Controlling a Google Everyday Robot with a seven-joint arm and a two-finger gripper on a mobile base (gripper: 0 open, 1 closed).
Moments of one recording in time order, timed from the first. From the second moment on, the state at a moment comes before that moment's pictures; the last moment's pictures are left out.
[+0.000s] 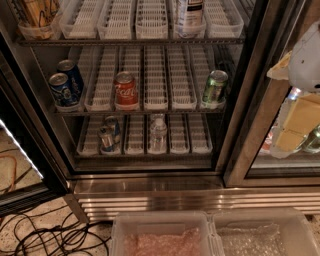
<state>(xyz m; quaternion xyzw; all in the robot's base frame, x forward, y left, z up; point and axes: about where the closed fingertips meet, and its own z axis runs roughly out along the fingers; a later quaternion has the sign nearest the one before) 0.438 -0.217 0.976 -0.60 0.78 -0.03 0.16</state>
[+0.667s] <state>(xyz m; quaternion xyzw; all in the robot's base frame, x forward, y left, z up) 0.439 -0.207 0.963 -0.58 0.80 -0.02 0.17</state>
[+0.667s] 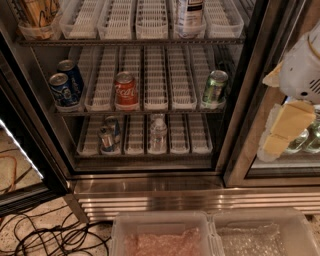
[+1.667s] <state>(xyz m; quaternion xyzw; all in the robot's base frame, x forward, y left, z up) 0.453 -0.174 0.894 -0.51 0.85 0.03 0.16</state>
